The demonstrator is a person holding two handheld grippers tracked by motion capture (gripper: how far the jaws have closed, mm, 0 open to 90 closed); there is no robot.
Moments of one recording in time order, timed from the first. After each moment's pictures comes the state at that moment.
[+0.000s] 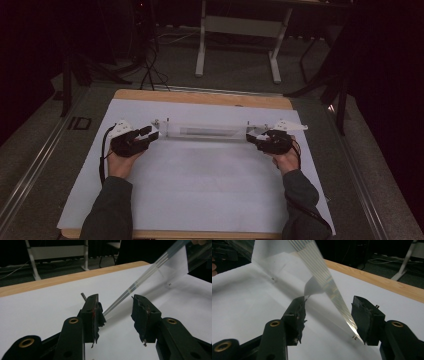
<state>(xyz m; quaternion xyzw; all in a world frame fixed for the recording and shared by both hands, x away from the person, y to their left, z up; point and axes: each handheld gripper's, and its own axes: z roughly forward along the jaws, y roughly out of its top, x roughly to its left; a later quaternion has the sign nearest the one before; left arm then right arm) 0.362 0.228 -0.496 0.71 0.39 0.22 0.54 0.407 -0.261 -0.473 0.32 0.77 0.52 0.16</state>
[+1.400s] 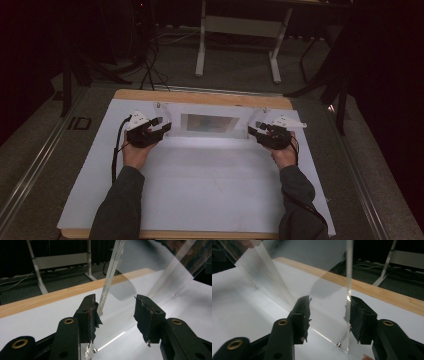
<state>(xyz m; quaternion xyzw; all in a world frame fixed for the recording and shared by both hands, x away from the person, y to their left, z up) 0.391 0.192 -0.487 0.71 0.38 0.25 0.54 0.422 -0.258 -0.476 0.34 0.75 0.52 0.21</state>
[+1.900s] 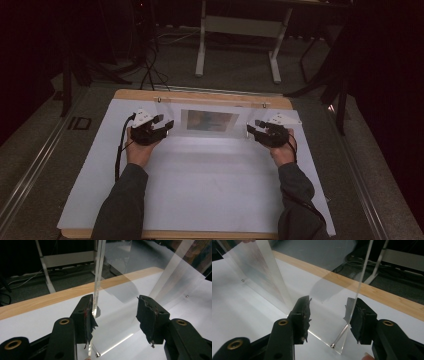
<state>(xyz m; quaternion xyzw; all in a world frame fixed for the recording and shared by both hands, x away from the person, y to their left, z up) 0.398 0.182 -0.484 0.71 0.40 0.26 0.52 0.426 -0.249 -0.471 0.35 0.77 0.49 0.23</state>
